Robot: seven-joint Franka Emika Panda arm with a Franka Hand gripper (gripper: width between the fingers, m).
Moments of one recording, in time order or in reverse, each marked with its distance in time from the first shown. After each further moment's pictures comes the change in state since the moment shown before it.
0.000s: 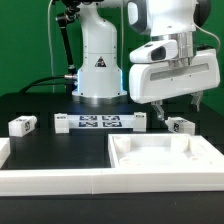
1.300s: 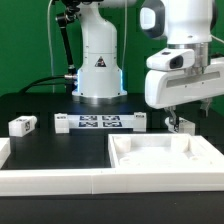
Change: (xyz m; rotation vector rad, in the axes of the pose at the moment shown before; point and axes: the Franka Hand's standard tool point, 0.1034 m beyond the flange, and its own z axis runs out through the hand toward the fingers) arm -0.018 -0.017 0.017 -0.019 -0.165 -0.135
